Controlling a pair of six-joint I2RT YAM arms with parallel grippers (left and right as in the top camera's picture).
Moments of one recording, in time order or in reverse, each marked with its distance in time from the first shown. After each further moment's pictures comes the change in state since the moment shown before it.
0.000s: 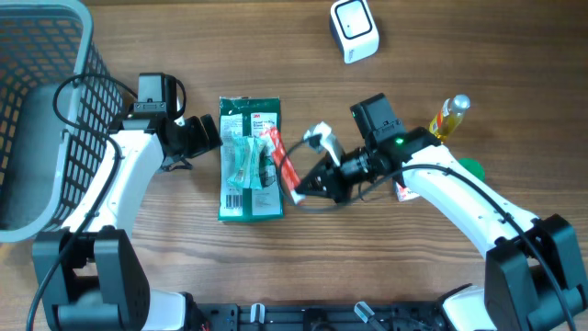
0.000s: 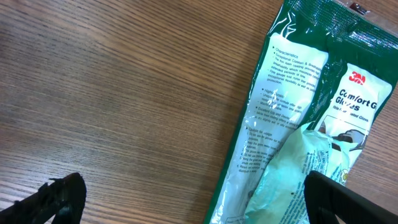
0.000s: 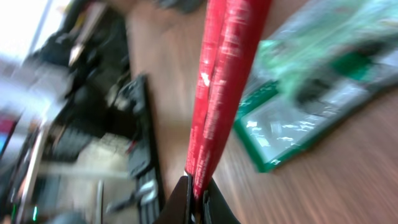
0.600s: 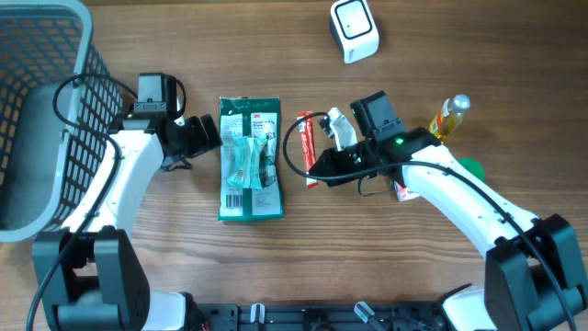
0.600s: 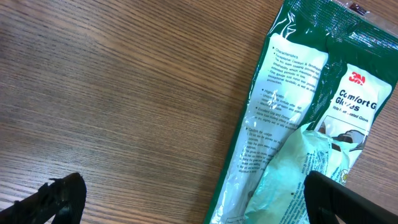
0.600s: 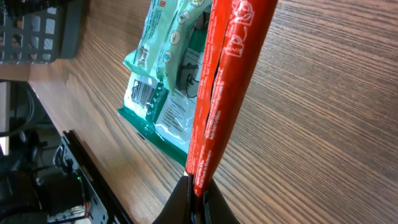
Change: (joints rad) left arm 0.000 0.000 0.000 0.000 0.000 0.000; right arm 0.000 0.000 0.000 0.034 0.367 0.423
